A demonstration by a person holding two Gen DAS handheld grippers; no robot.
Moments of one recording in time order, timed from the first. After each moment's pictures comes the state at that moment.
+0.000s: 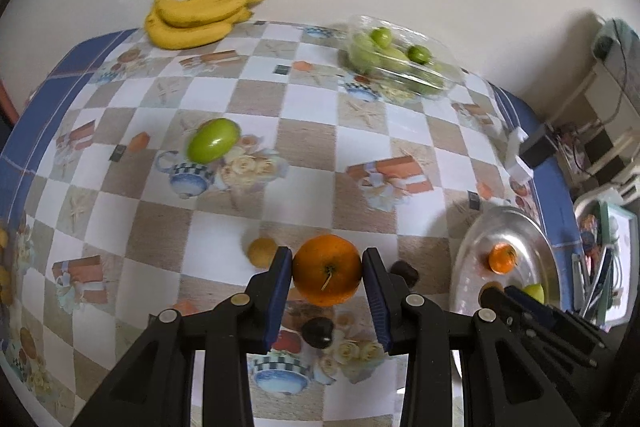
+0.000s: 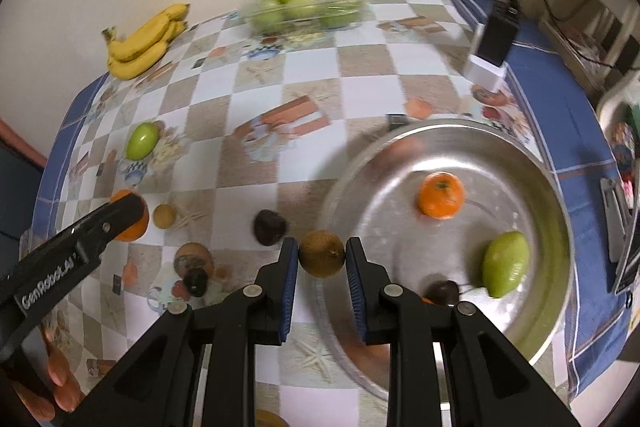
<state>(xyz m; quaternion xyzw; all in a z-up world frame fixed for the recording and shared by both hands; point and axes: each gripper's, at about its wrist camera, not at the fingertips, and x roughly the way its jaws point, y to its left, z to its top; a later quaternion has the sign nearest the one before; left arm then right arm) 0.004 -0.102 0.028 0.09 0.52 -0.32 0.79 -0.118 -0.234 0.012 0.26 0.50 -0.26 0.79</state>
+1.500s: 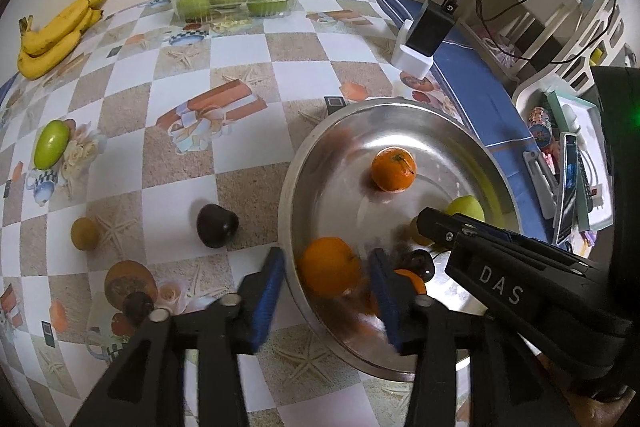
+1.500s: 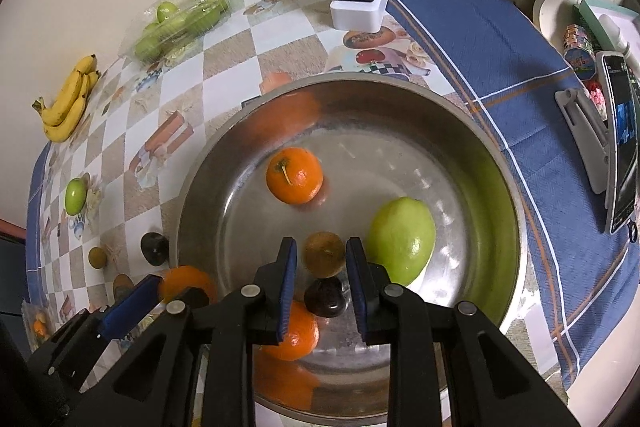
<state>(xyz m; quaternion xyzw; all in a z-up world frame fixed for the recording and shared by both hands) -0.092 -0.193 -0.006 0.17 0.54 -0.44 0.70 -0.186 -0.299 -0.022 0.36 0.48 -0.33 0.73</state>
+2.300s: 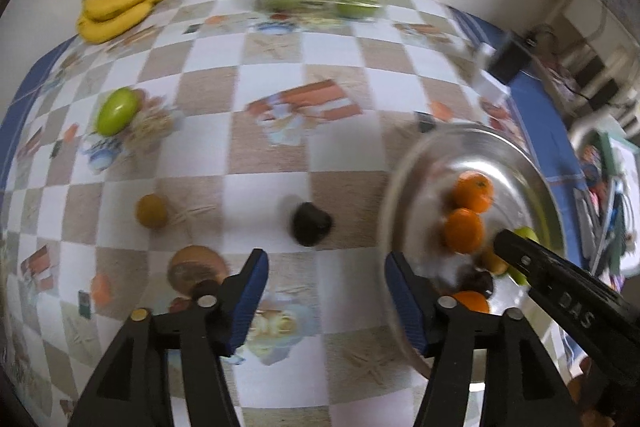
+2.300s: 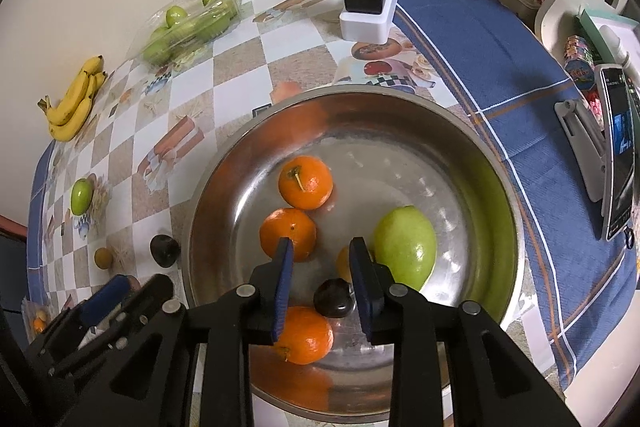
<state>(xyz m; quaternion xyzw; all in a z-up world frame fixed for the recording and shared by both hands) -0.053 -0.166 -0.009 0.16 0.56 -0.33 0.75 -0.181 -0.296 -0.013 0.35 0.48 -0.33 0.74</state>
